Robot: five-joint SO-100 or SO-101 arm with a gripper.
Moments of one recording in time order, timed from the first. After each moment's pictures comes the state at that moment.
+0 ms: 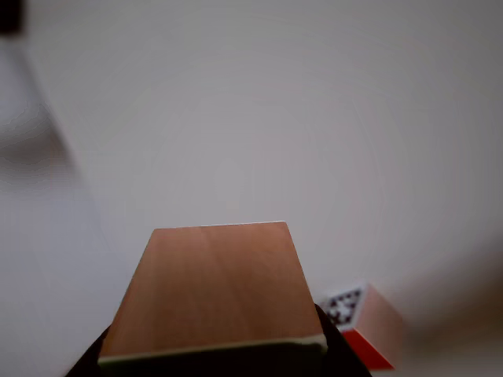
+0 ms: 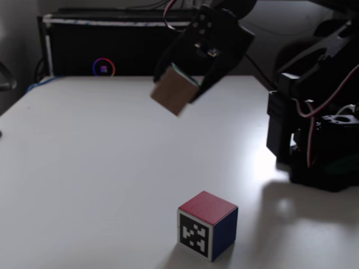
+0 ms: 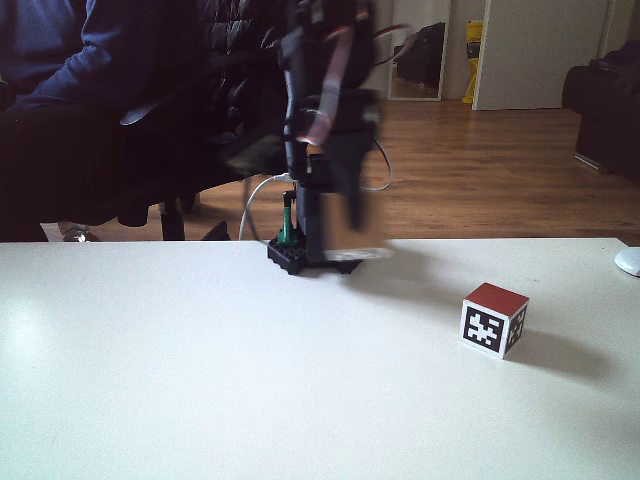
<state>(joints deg) 1.3 138.3 119.4 82.0 12.7</state>
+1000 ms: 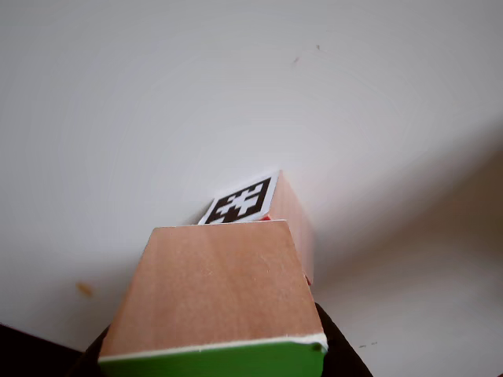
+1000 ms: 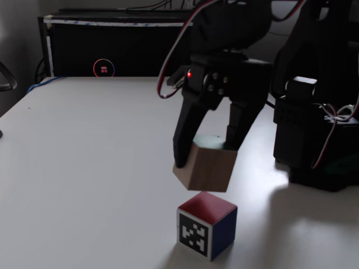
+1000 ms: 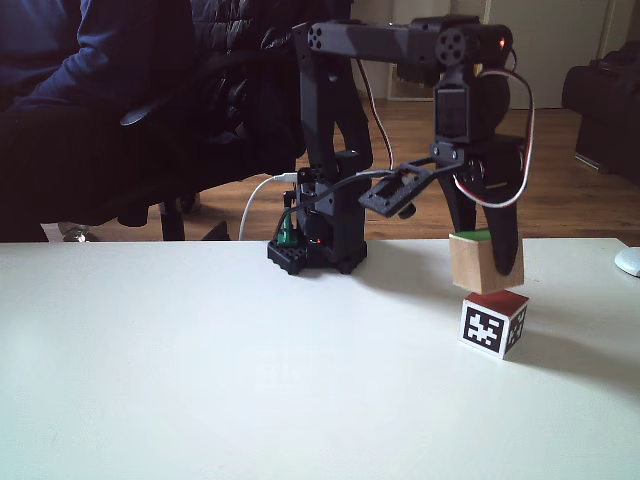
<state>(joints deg) -29.8 104.1 102.3 83.3 23.1</state>
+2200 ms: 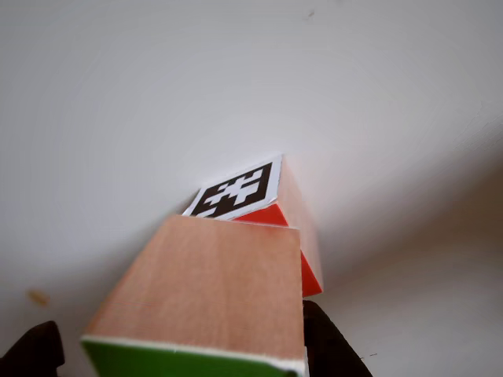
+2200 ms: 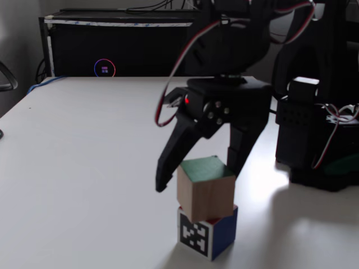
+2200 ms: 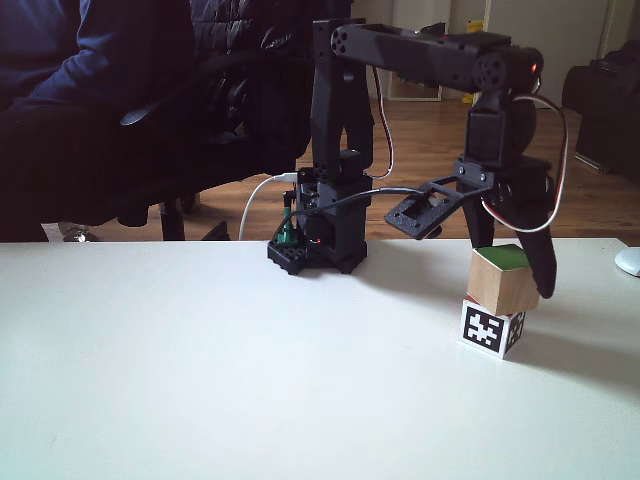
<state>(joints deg) -33.5 93.4 97.0 81.7 23.7</state>
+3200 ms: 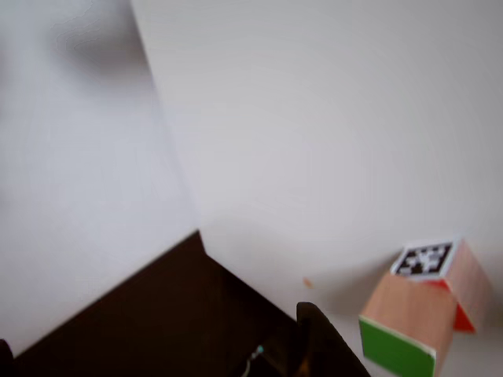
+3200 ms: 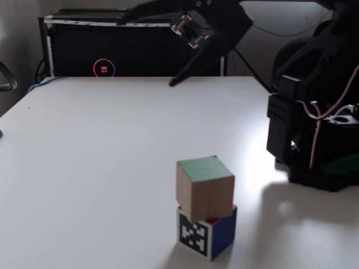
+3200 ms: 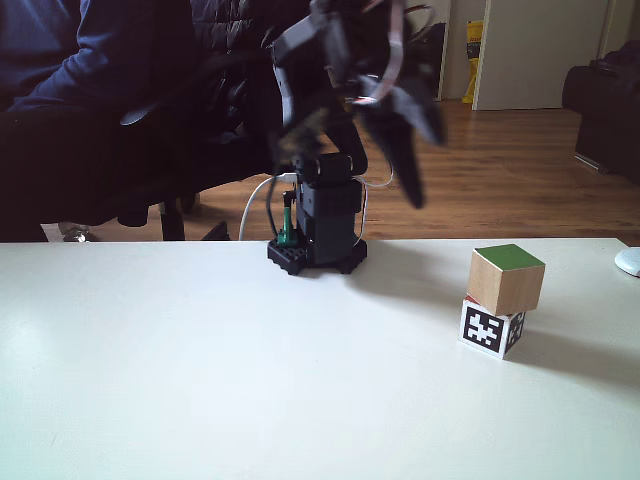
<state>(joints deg) -4.0 140.4 116.0 72.0 13.2</state>
